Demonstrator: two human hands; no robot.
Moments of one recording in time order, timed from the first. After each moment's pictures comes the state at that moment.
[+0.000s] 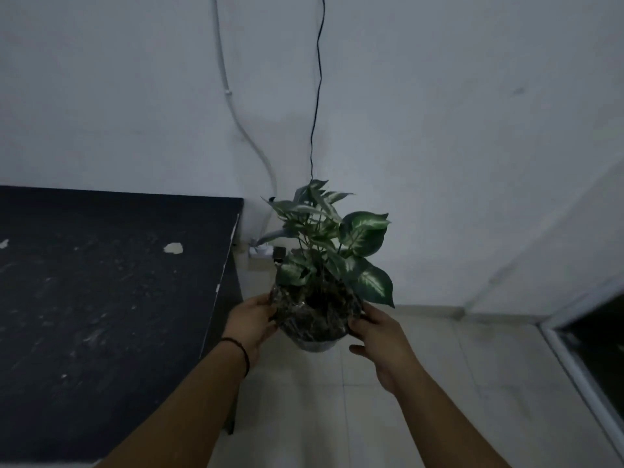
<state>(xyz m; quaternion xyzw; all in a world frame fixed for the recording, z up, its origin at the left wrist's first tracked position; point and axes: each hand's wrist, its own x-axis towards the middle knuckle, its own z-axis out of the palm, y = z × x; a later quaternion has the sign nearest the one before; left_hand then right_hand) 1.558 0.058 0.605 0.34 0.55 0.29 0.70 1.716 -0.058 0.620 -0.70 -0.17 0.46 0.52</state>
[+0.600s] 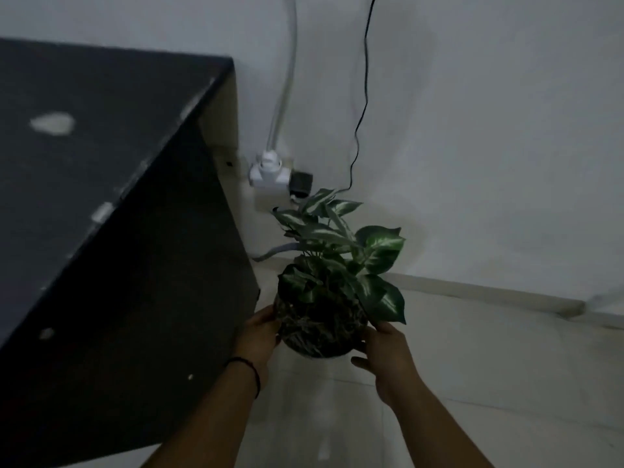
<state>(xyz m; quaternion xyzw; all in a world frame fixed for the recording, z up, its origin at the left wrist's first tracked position) 1.615 0.151 0.249 0.29 0.61 0.30 0.67 1.777 0.076 0.249 -0.70 -0.09 0.54 0.45</state>
